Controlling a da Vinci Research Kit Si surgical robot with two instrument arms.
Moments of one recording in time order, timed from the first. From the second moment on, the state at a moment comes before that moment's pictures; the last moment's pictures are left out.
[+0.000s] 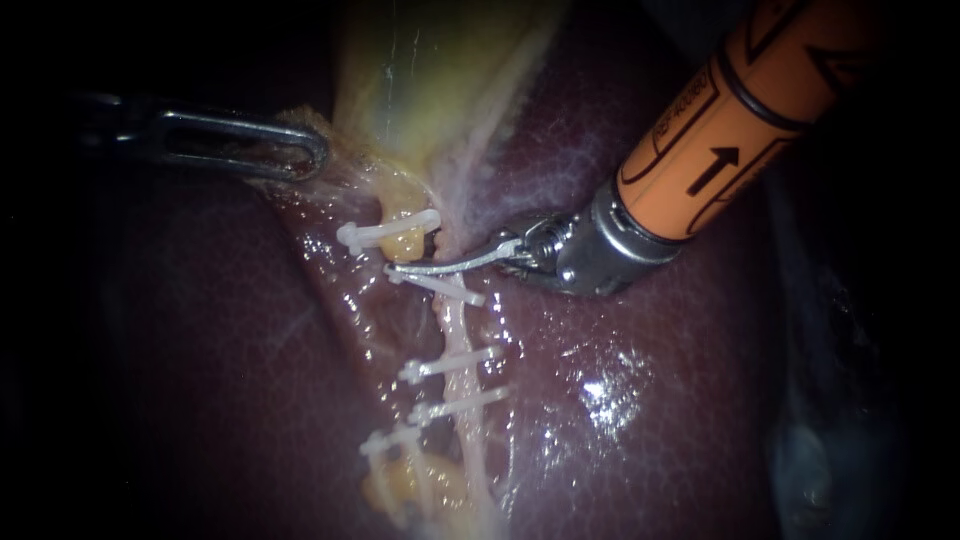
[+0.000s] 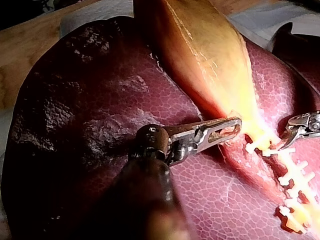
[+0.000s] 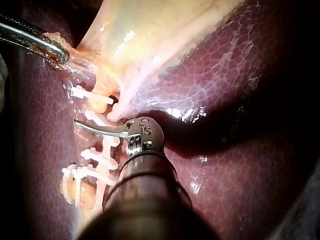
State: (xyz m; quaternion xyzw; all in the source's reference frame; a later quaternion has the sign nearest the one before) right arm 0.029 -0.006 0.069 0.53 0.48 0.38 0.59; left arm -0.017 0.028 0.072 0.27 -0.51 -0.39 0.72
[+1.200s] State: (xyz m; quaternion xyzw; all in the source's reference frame) right arm 0.028 -0.013 0.070 0.60 0.44 0.31 0.60; left arm -0.016 0.028 0.072 0.27 -0.51 -0.39 0.72
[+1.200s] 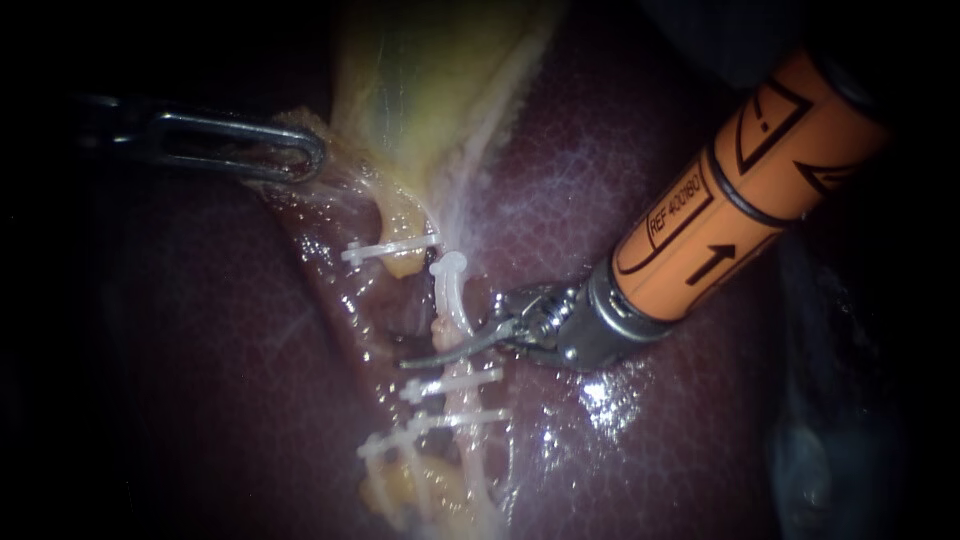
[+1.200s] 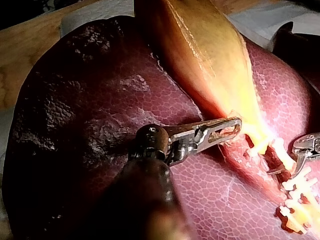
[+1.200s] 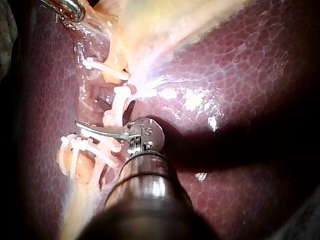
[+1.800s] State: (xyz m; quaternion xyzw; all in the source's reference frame) right arm 0.029 -0.014 0.067 0.63 0.47 0.29 0.55; left arm -0.016 0.028 0.072 0.27 -0.51 -0.39 0.72
